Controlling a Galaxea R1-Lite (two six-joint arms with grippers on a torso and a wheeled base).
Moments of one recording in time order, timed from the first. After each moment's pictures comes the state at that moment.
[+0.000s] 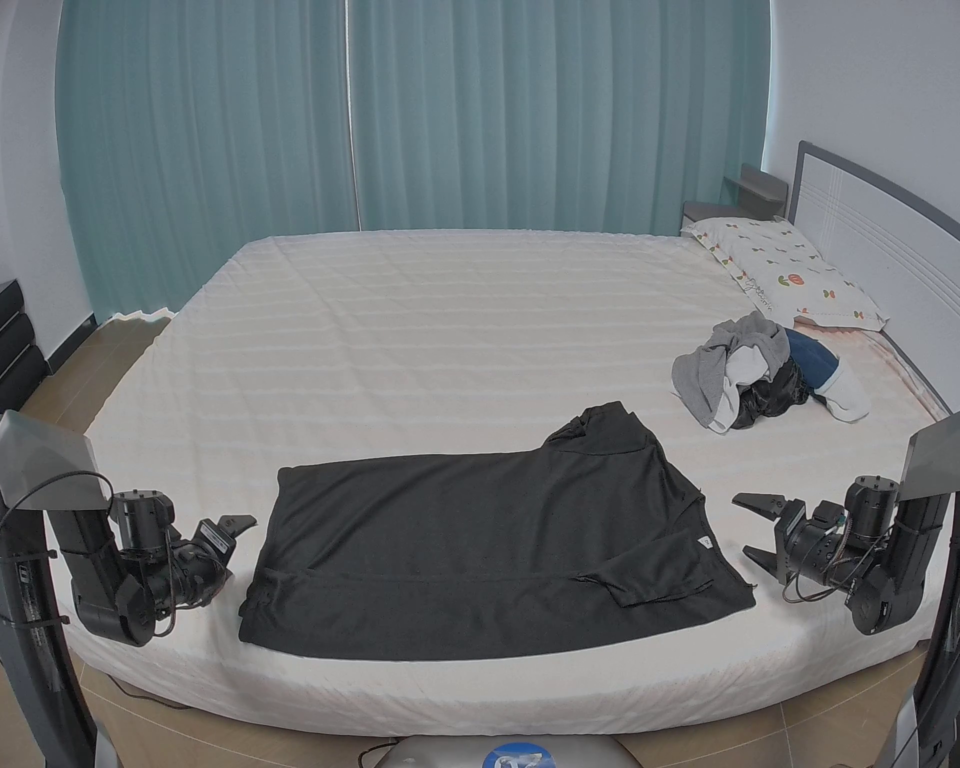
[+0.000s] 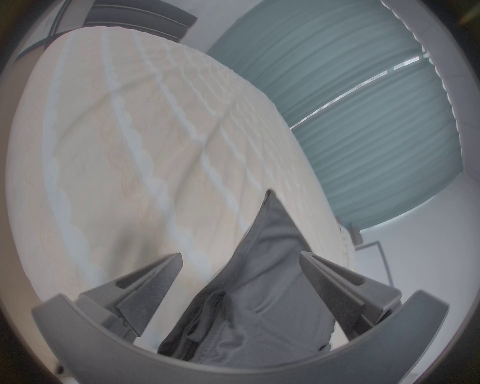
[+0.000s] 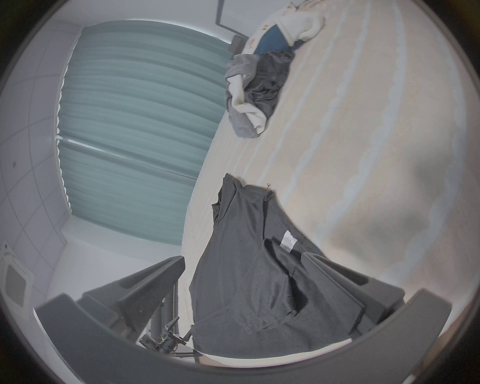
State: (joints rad) left arm 0.14 2.24 -0.42 -1.29 -0.23 -0.95; right arm -0.12 2.28 -0.34 -1.55 0.53 1.04
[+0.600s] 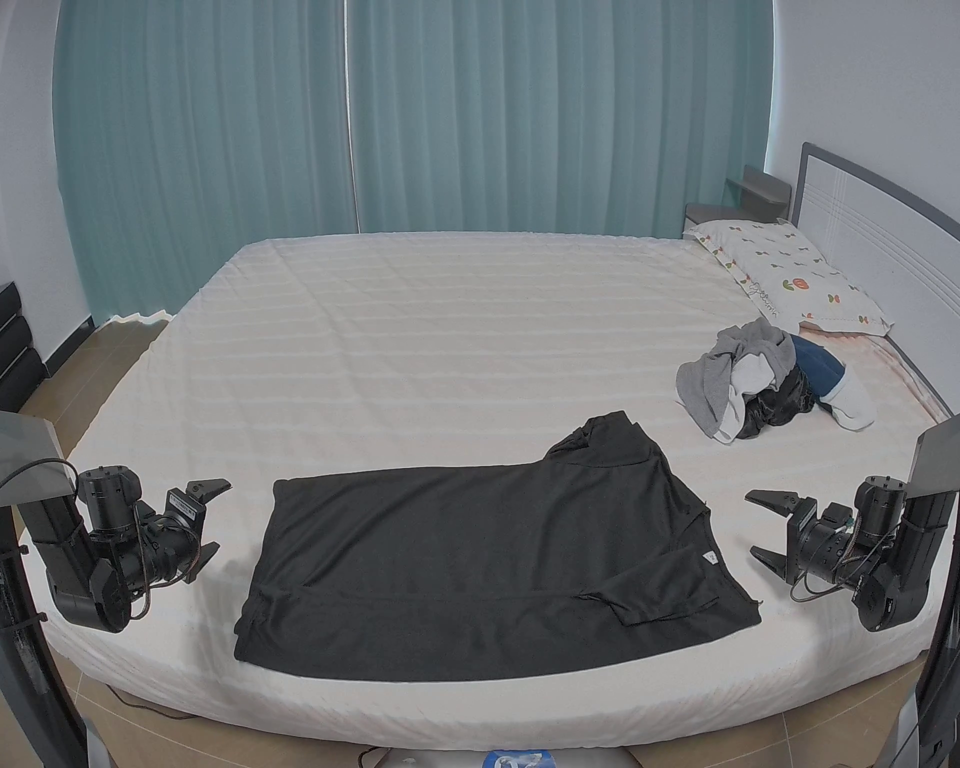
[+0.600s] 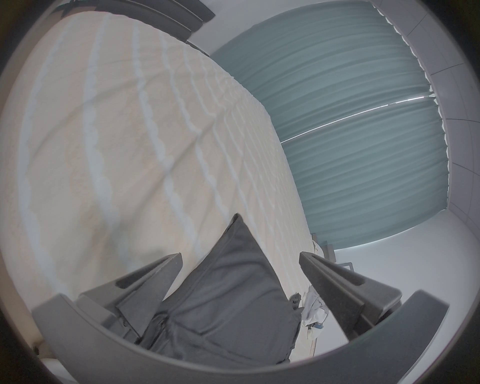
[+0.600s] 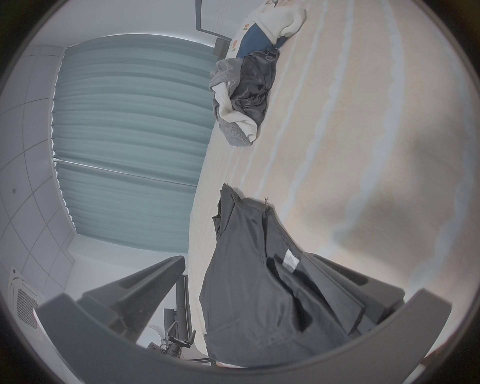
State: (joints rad) left arm 0.19 2.16 -0.42 -1.29 -0.33 -1.08; right arm -0.15 2.29 -0.35 -1.55 0.56 1.09
